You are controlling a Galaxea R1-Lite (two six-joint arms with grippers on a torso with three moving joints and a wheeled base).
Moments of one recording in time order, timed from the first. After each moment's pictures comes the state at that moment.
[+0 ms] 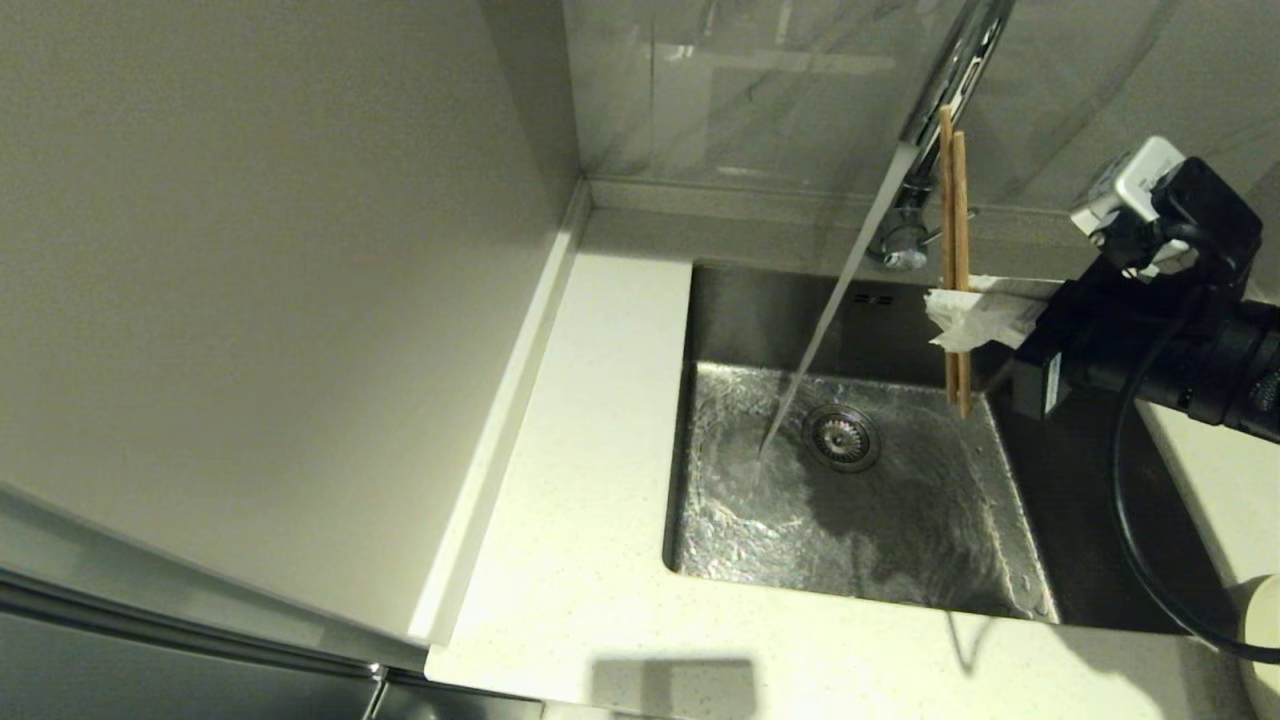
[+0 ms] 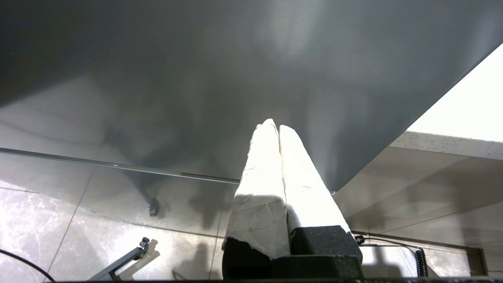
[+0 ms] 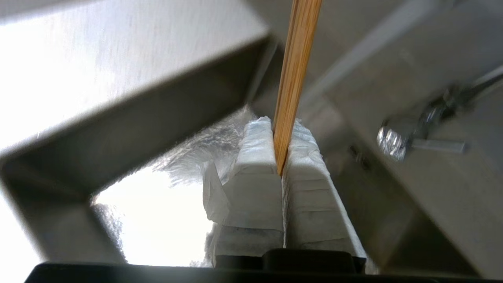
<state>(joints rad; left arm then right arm) 0.00 0.00 0.00 0.00 0.02 -0.02 0.33 1.43 -0.94 -0.43 0.19 -0.50</state>
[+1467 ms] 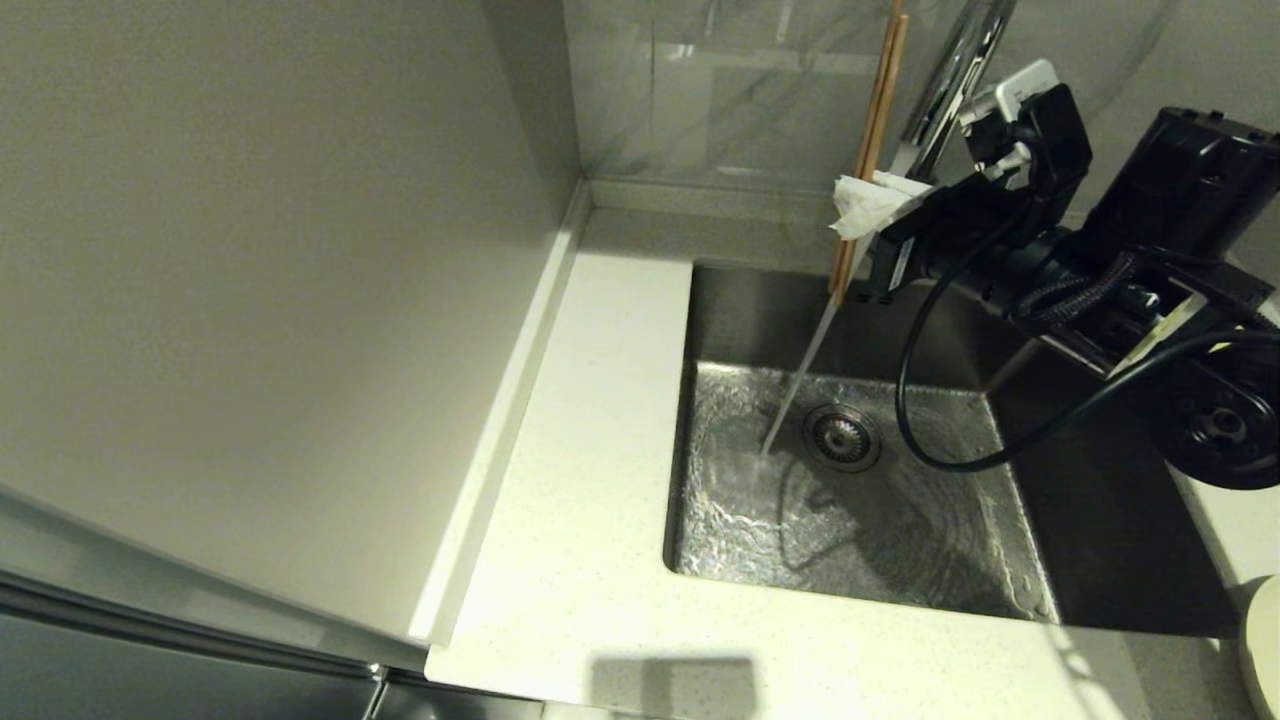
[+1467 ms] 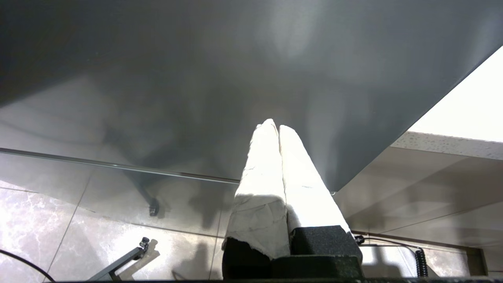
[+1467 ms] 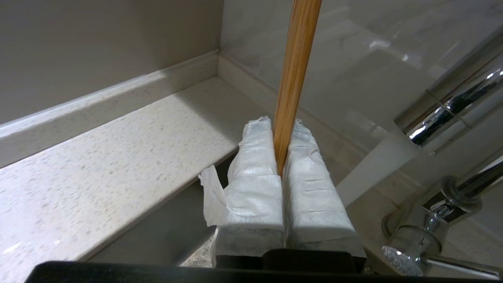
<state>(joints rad) 0.00 0.00 0.00 0.00 0.02 -0.02 0.37 1.76 -1.15 -0.89 0.16 -0.33</state>
